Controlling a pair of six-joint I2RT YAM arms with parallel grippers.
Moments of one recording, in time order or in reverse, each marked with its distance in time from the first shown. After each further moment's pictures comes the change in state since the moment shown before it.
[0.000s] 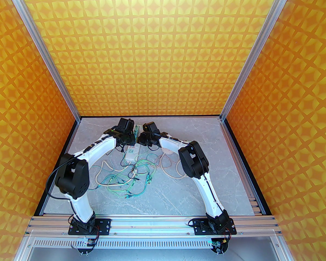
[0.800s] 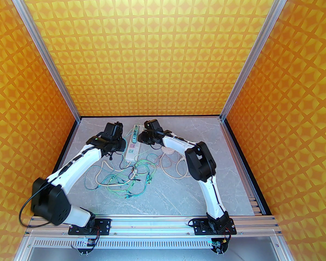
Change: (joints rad) left arm 0.035 -0.351 -0.203 -0.105 -0.063 -0.018; right arm -0.001 -0.198 -0.114 -0.023 0.009 -0.064
